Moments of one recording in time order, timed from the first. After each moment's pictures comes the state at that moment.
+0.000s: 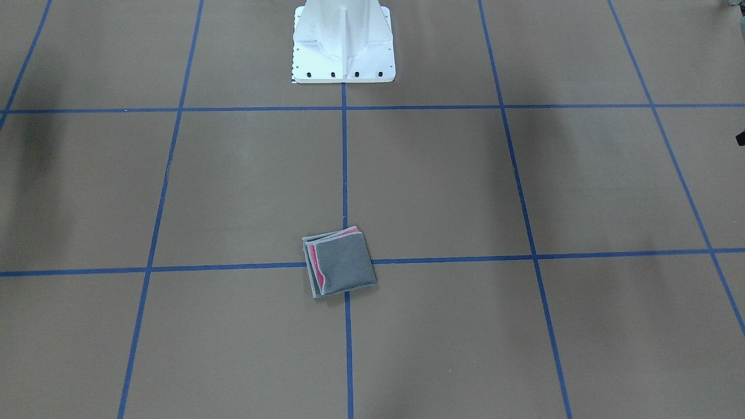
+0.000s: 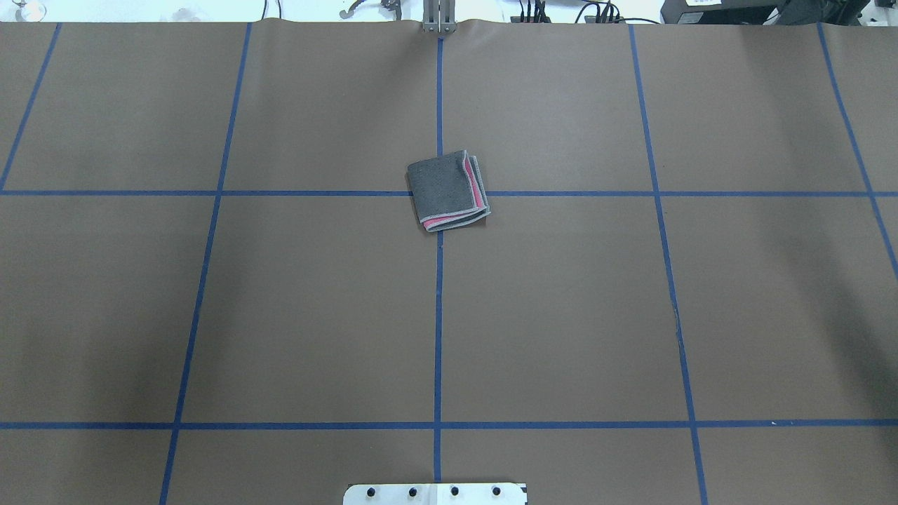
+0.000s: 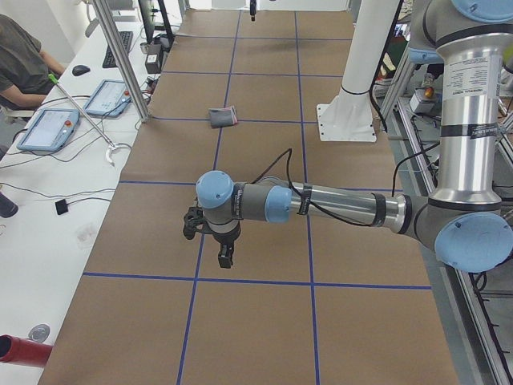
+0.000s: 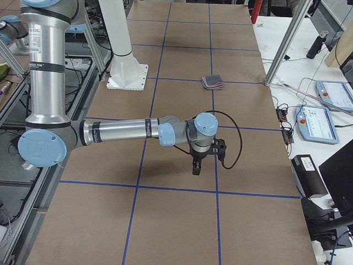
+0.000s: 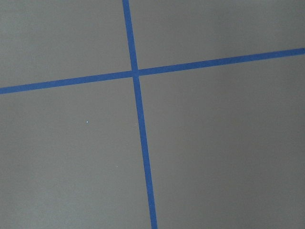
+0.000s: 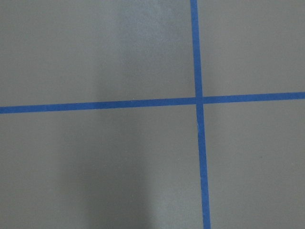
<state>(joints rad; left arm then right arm) -1.49 -1.53 -1.71 -1.53 -2.39 -0.05 1.39 -1.60 1.72 -1.62 2.35 0.19</state>
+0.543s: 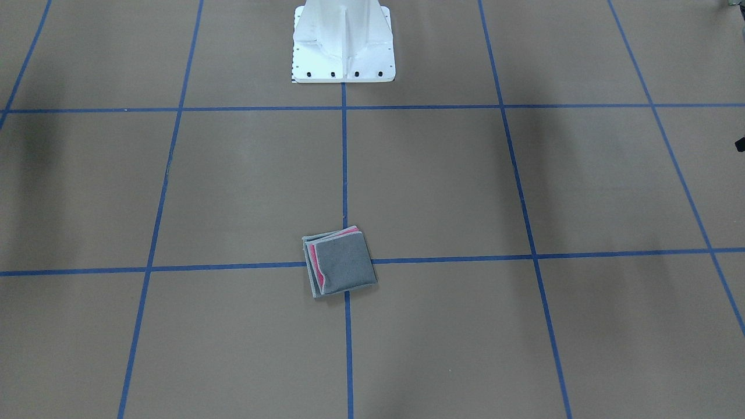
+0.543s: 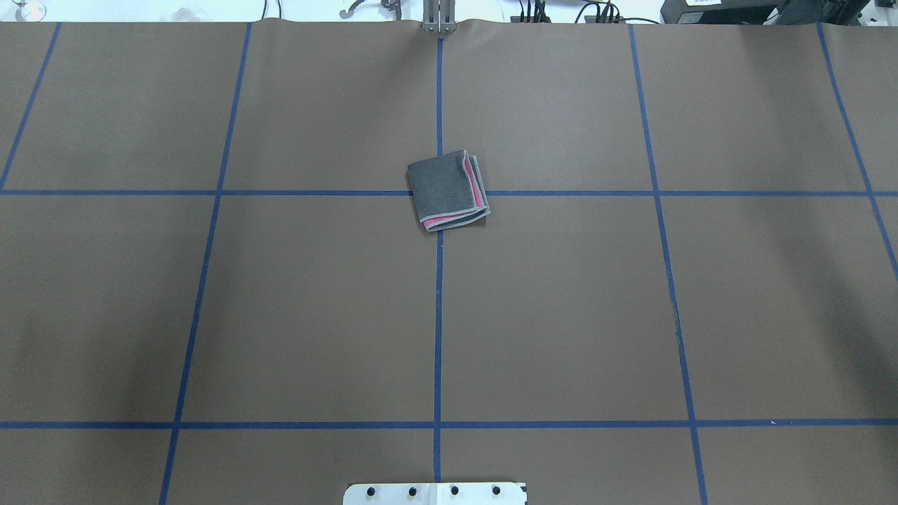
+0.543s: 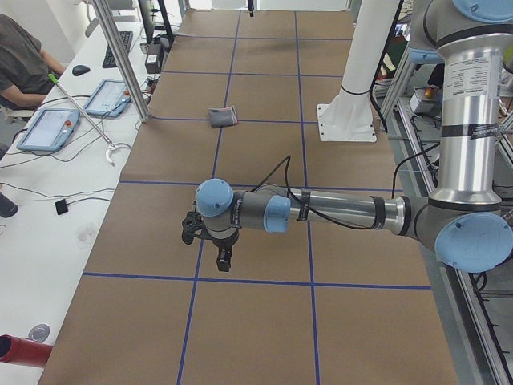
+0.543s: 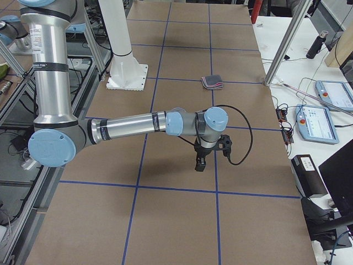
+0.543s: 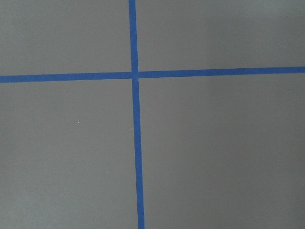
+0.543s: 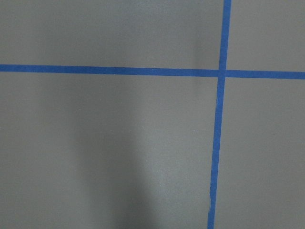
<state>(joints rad) -1.50 -1.53 -1.69 -1.59 -2.40 -0.07 1.44 -1.54 1.73 -1.76 2.36 0.08</state>
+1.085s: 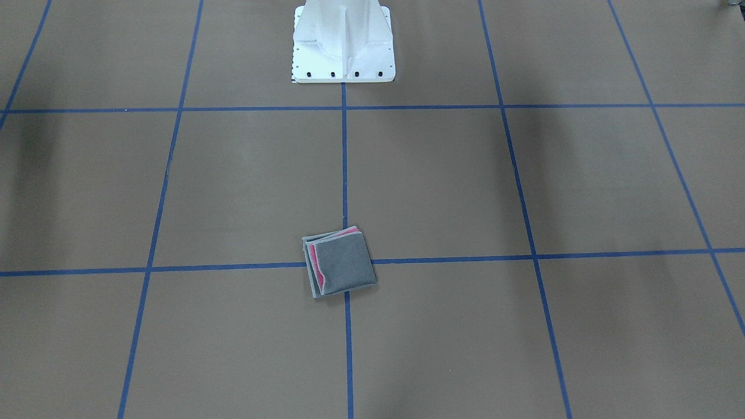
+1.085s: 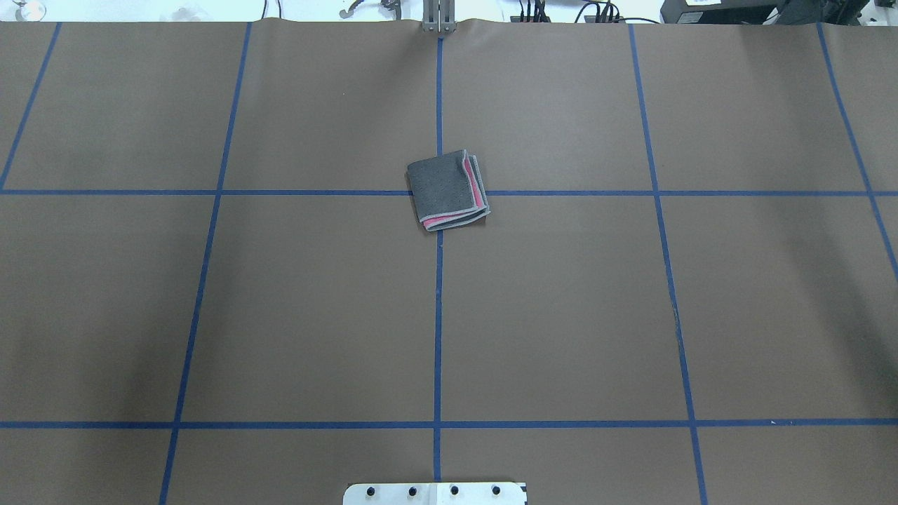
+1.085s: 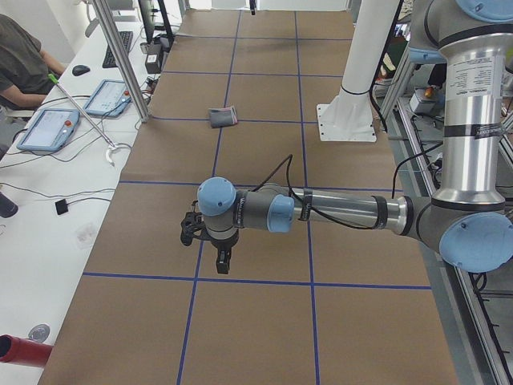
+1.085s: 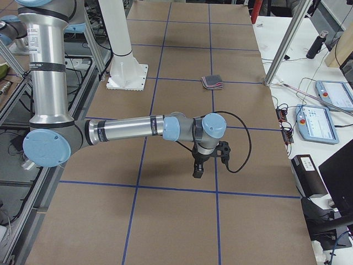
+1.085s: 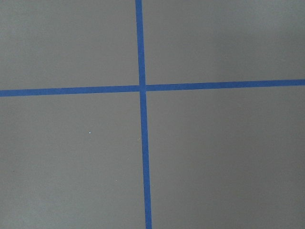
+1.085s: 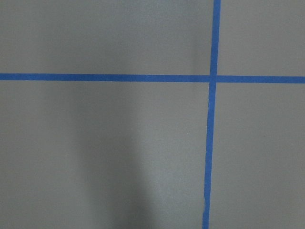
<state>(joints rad) -1.52 -1.51 -1.71 -1.59 -2.39 -0.07 1.46 -1.57 1.70 -1.75 2.35 0.05</state>
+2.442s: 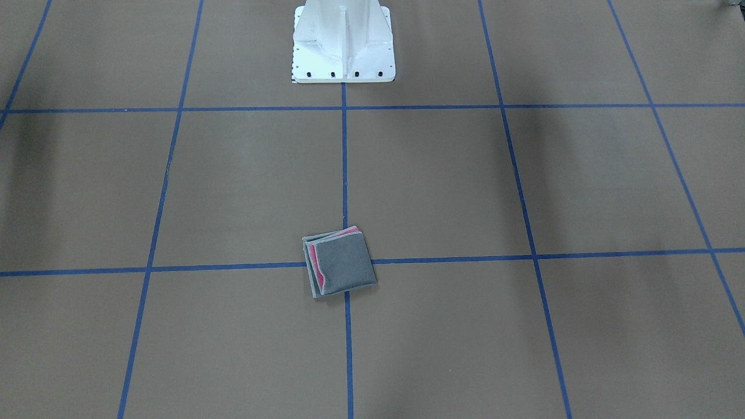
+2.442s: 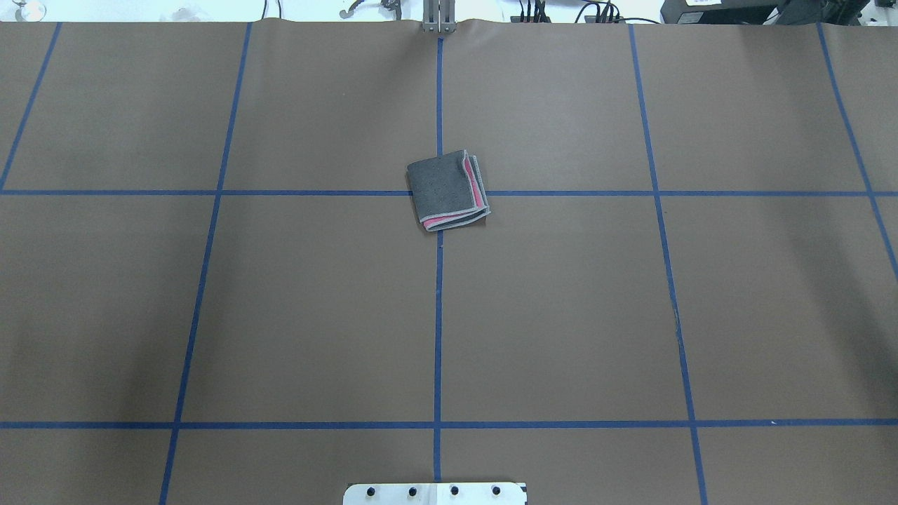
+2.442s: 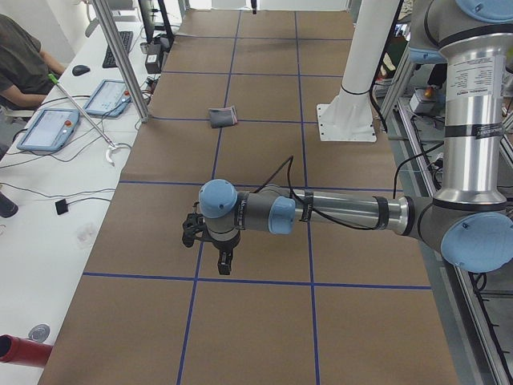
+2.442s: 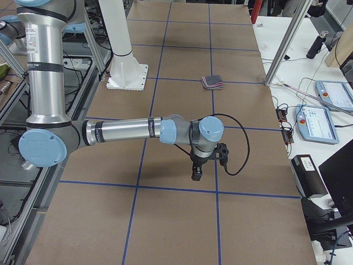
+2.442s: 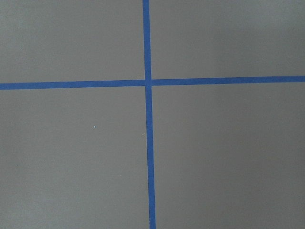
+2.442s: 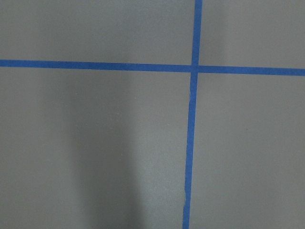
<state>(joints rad) -1.52 -1.51 -1.70 -1.60 -2.40 -0.07 1.47 -1.58 1.70 -1.73 2.36 0.03</state>
